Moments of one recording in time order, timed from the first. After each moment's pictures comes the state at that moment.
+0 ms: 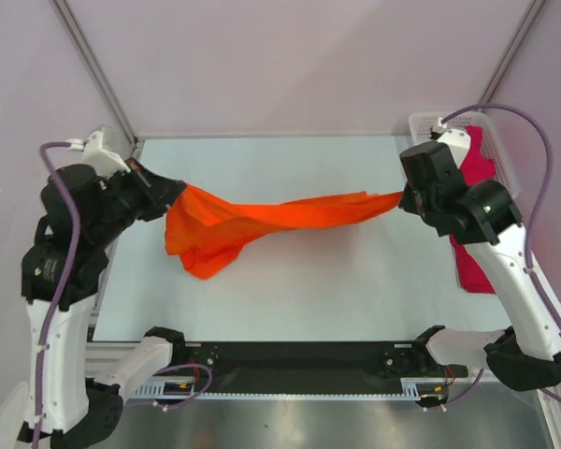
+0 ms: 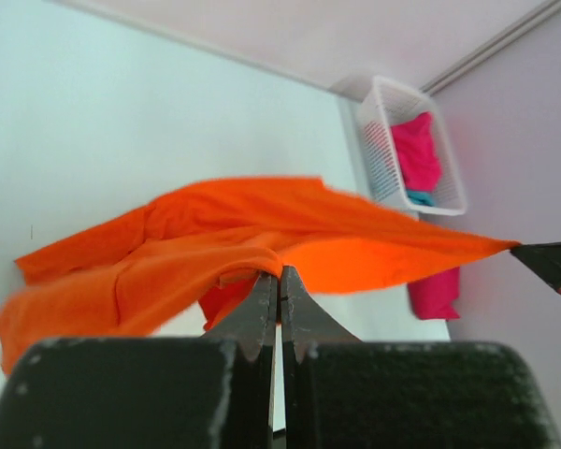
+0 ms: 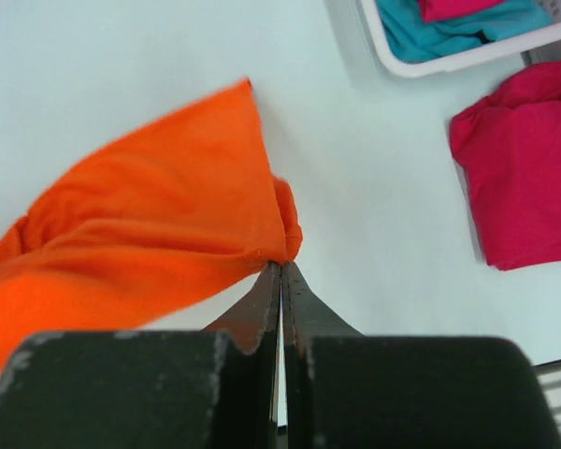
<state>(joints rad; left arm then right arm) -0.21 0.95 1.58 -0.95 0.16 -0.58 0.58 1.25 1.72 -1.27 0.61 0.63</state>
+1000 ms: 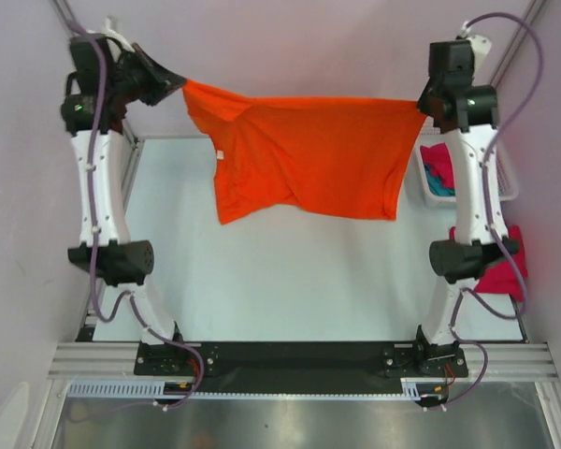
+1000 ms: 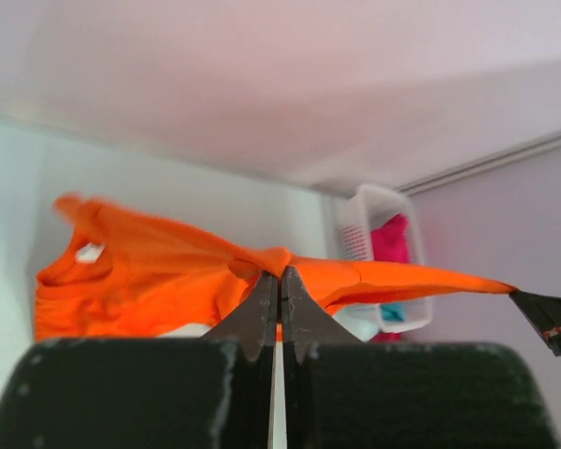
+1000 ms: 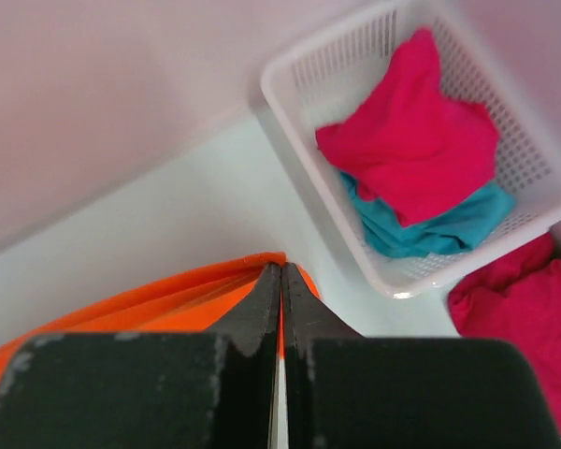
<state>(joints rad) 0.07 1.94 2.50 -0.91 0.46 -0.66 0.15 1.98 2.60 -1.18 0.50 0.41</state>
